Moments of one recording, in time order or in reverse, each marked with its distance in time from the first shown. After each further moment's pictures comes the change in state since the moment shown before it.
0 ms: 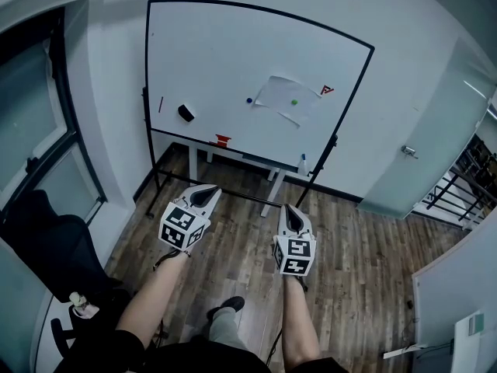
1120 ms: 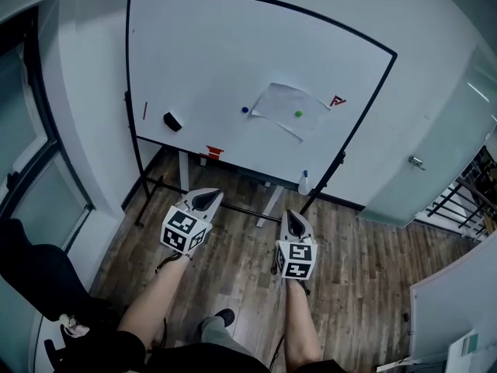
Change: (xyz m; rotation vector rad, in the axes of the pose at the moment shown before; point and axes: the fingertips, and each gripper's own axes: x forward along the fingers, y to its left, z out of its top) left arm 0.164 0.092 -0.035 -0.055 0.011 -0.010; right arm 0.172 -0.072 -0.033 -0.026 0.070 0.009
